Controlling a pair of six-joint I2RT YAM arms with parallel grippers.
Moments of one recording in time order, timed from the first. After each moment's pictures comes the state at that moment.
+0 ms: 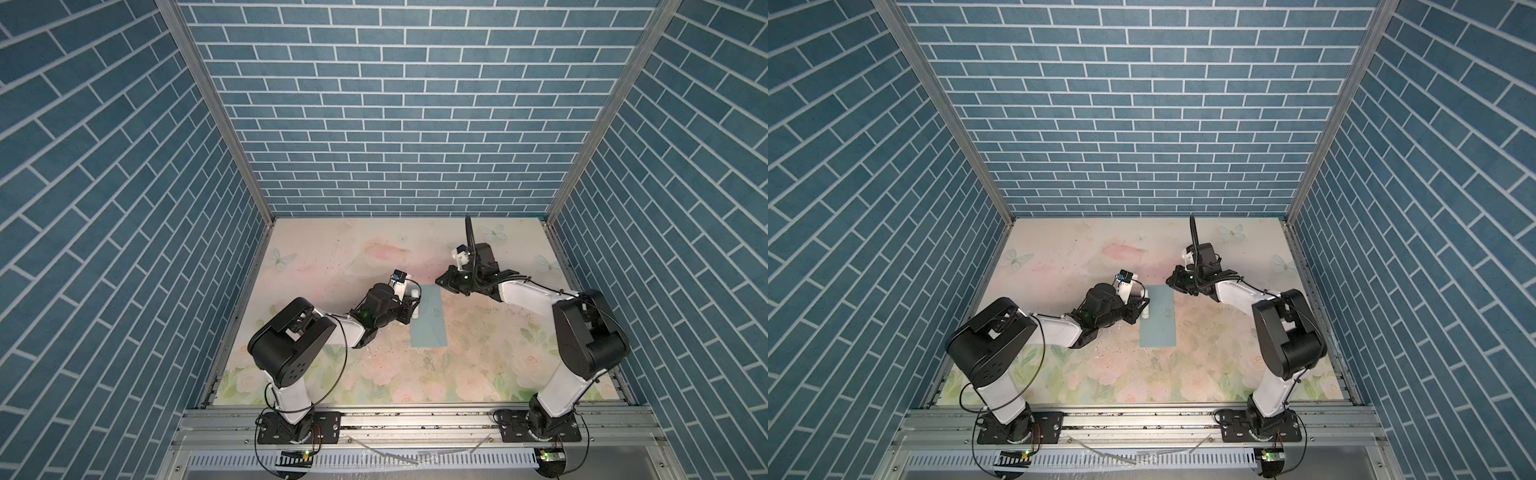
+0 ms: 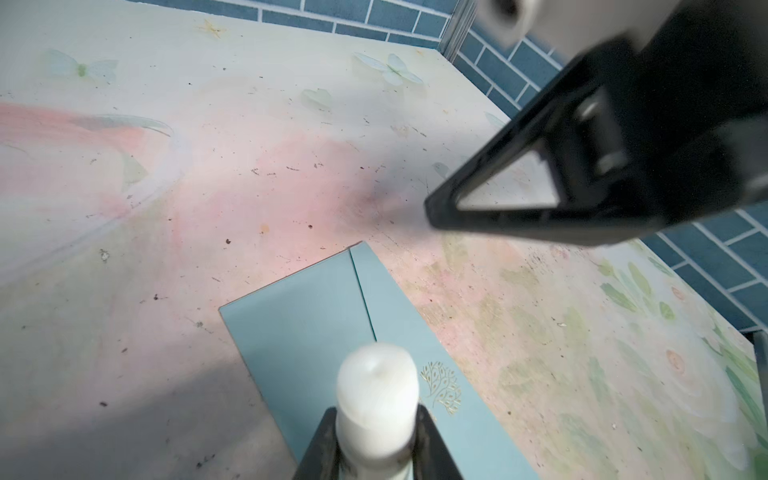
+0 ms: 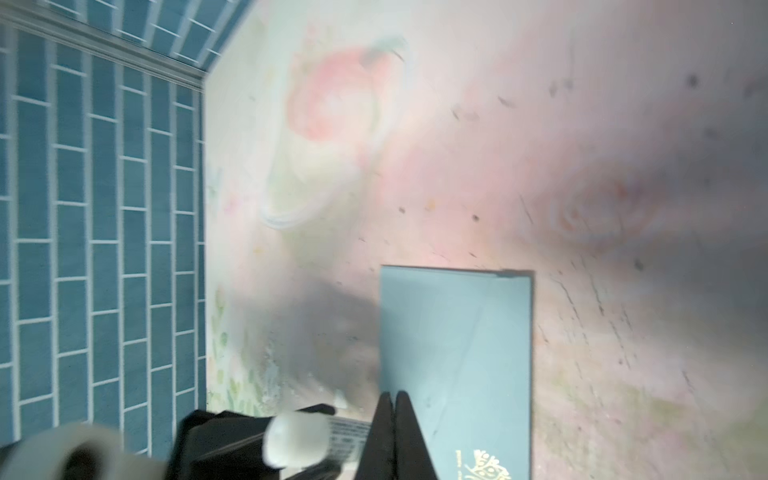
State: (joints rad) left arm -0.69 1.73 0.66 0.63 0.18 -0.35; right arm 0.45 1.65 1.02 -0.07 -0.46 0.67
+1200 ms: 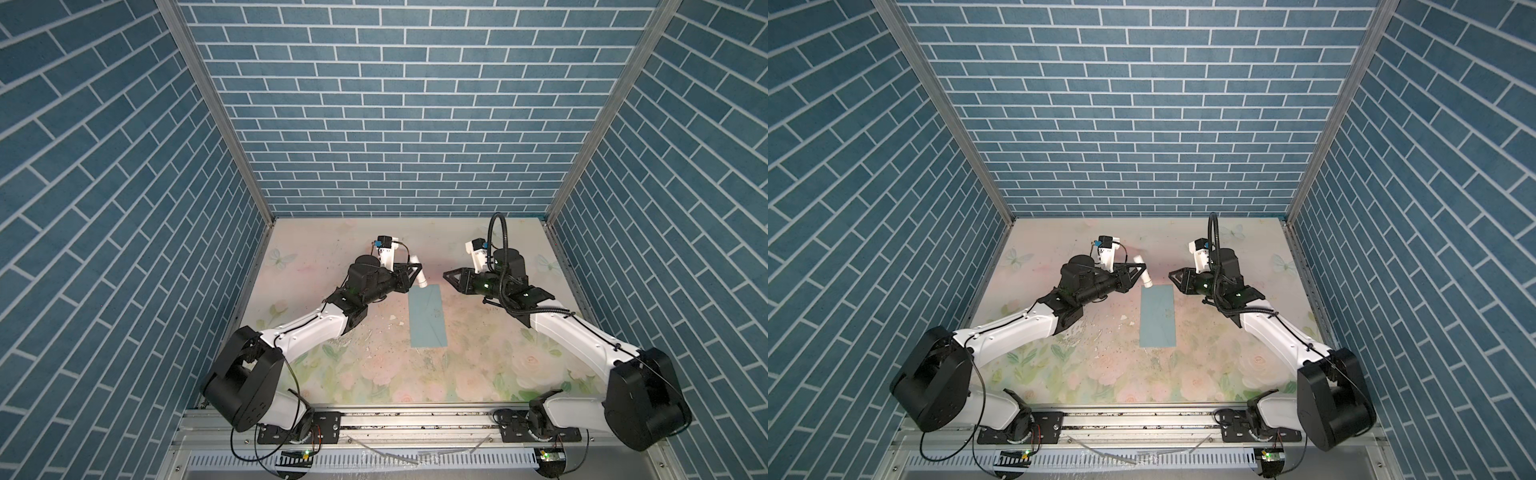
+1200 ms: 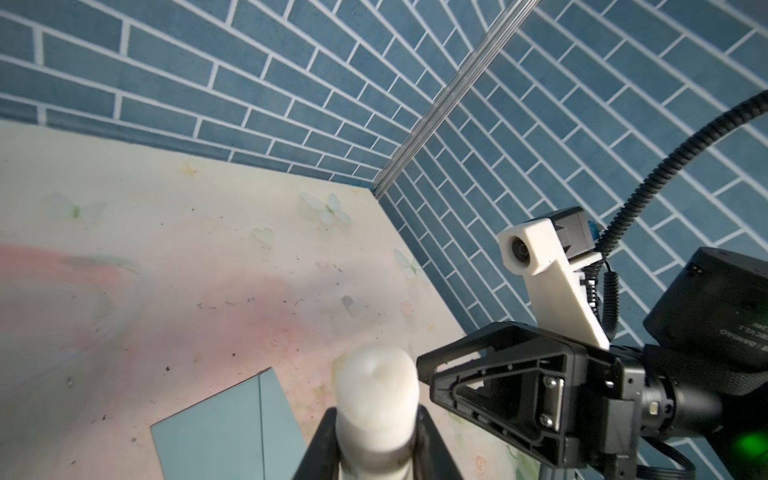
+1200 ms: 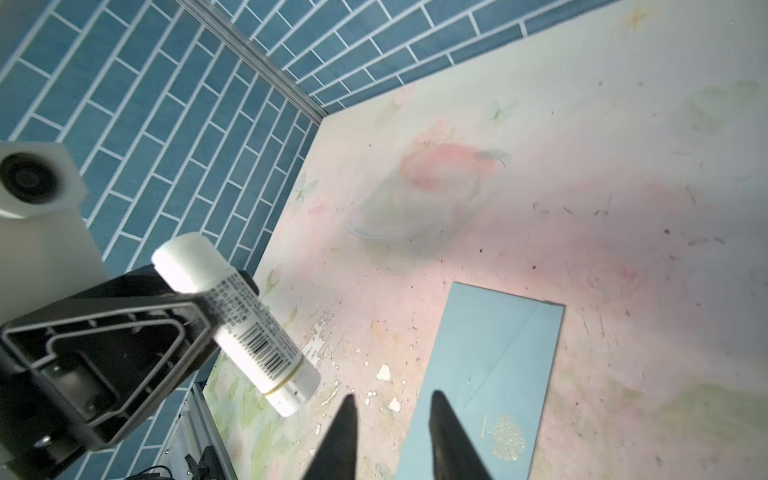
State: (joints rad) left arm -0.62 1.47 0.83 0.41 0.27 -0.63; right arm 0.45 1.35 0.83 -0.03 -0.47 0.53
